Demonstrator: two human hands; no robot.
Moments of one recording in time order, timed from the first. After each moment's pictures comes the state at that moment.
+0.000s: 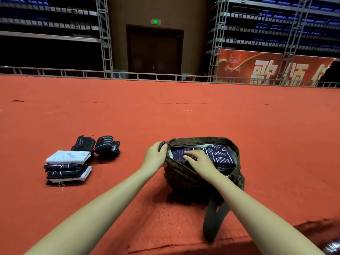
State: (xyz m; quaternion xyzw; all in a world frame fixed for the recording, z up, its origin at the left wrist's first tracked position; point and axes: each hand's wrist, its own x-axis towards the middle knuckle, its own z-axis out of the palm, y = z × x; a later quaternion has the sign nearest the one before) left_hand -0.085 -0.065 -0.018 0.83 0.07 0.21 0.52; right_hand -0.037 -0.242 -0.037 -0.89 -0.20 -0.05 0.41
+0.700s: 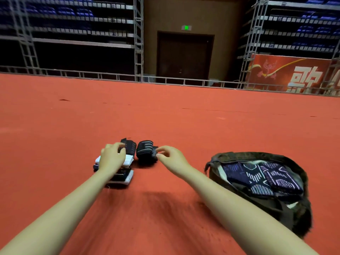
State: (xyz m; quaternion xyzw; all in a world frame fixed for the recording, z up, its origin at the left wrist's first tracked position) left_hand -0.128 0.219 -0.047 0.88 0.26 0.30 0.27; right_hand -0.077 -0.009 -0.006 -0.85 -0.35 0.01 0.40
